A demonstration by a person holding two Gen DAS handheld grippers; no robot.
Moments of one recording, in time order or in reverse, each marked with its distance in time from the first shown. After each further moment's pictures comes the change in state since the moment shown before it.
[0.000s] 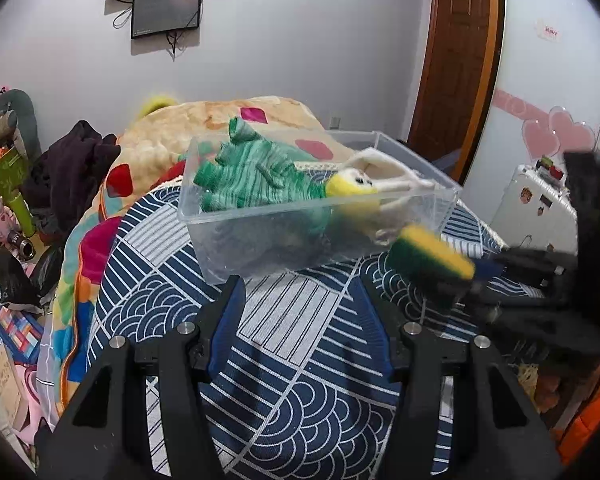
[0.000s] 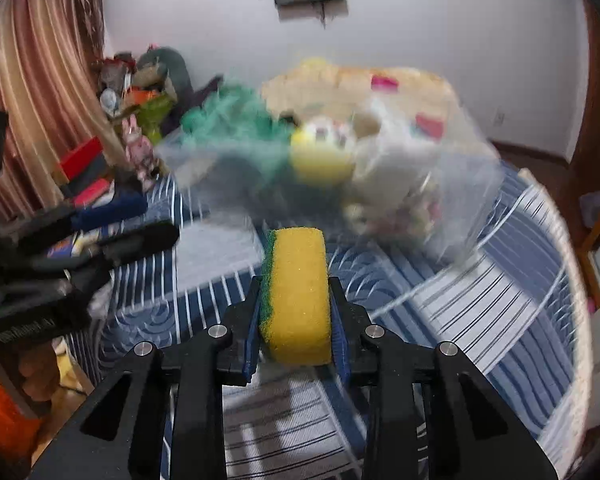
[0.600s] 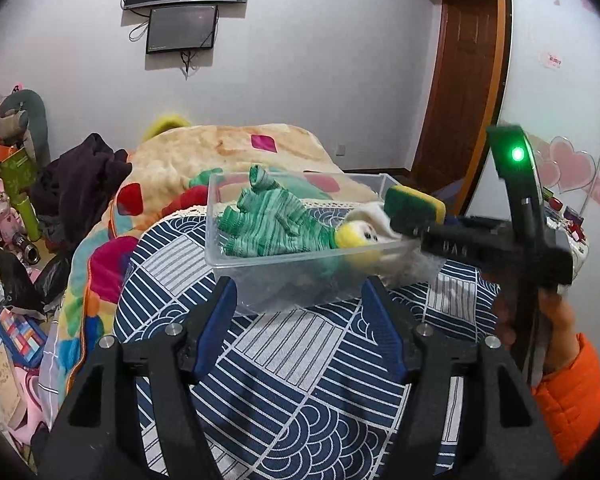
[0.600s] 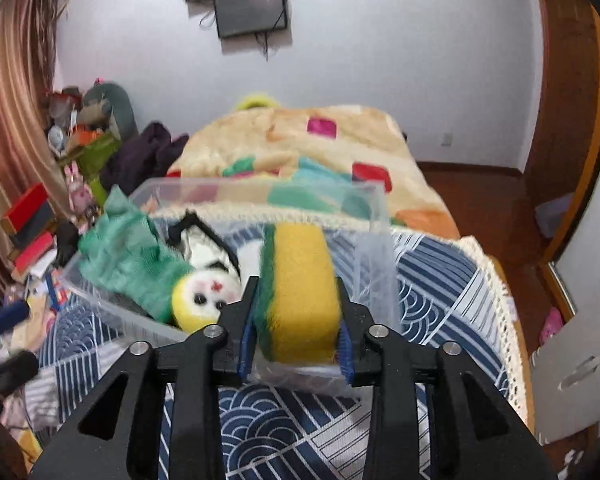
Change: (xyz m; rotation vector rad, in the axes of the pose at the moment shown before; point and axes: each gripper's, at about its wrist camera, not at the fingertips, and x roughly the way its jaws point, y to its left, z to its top) left arm -0.021 0.010 0.017 -0.044 -0.090 0.013; right arm 0.019 -0.038 0.059 0.065 -0.066 -0.175
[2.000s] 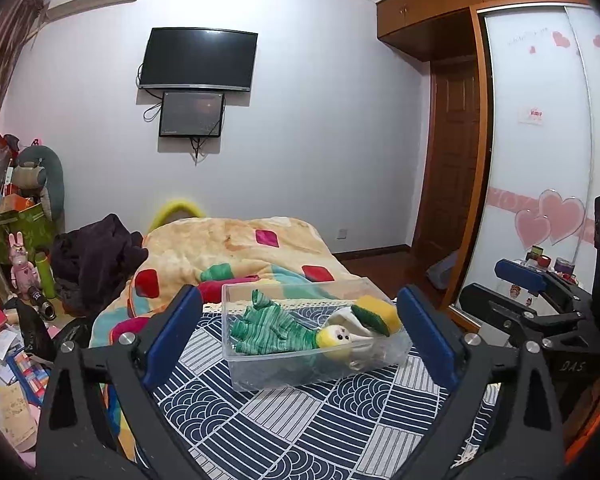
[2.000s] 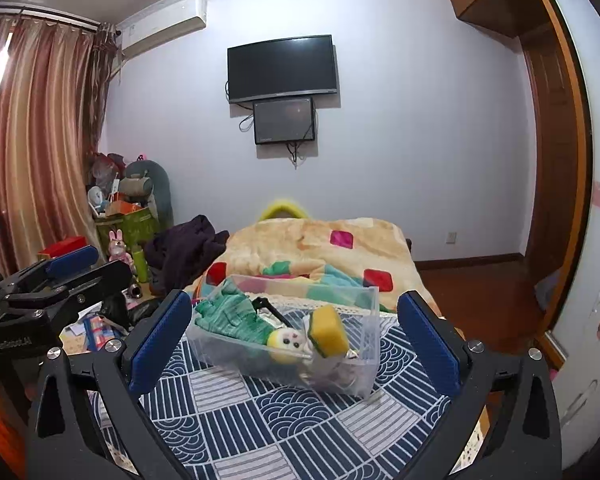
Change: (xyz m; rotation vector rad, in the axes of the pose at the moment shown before) left arm -0.091 -0.023 0.038 0.015 -0.309 0.027; right arm -0.151 0.029 -0.015 -0.052 -0.397 0.052
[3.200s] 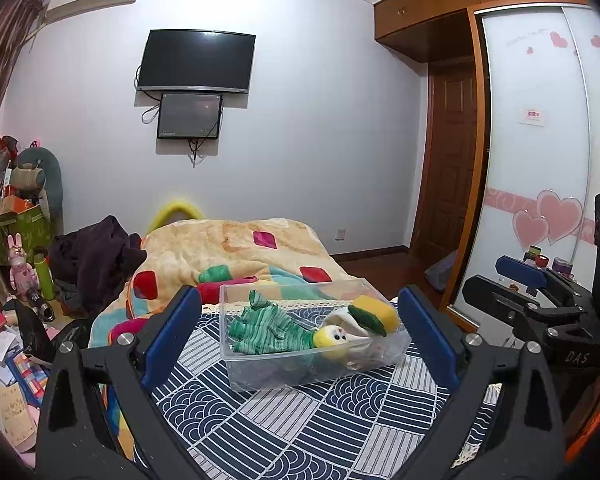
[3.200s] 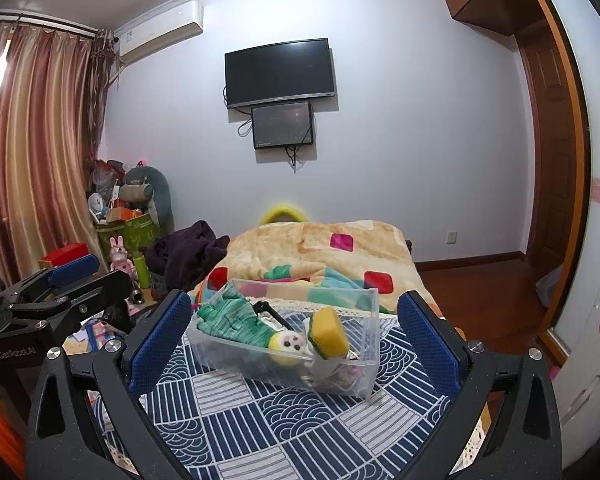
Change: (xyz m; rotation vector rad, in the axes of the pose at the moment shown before) left arm -0.003 -0.002 -0.002 0.005 -0.011 -0.009; right arm -0.008 0.000 -0.001 0.016 -0.019 0.001
